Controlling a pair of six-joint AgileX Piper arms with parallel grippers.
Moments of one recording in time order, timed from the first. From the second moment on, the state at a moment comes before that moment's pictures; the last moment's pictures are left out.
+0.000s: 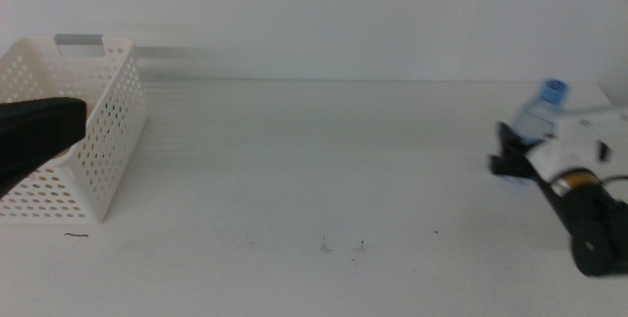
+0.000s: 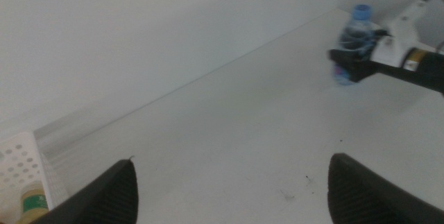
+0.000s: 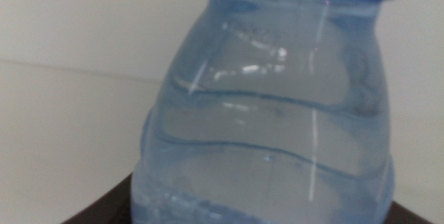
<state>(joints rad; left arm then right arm) -0.21 0.61 -1.02 -0.46 0.91 0.52 0.12 2.01 -0.65 0.08 -1.10 -0.14</state>
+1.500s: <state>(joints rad) -0.21 0.61 -1.02 -0.46 0.91 0.52 0.65 2.34 -1.43 -0.11 -0.64 -0.01</state>
